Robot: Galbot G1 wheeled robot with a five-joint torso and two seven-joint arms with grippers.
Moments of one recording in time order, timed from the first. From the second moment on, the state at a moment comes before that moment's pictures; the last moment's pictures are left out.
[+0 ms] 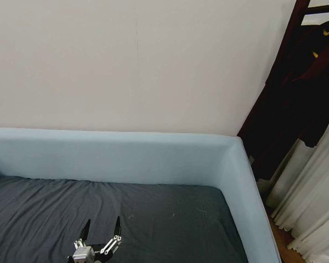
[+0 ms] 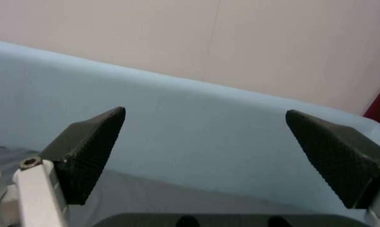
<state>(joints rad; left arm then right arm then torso) 1.79 -1.23 -0.33 -2.10 -0.24 -0.47 -0.33 0.20 0.47 -0.23 1.46 0.90 -0.57 0.44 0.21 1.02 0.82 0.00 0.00</state>
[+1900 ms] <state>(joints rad) 1.84 -1.22 -0.35 -2.12 -0.24 -0.54 -0.35 0.59 0.92 -0.42 1.03 1.45 -0.73 1.13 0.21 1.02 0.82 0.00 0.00</state>
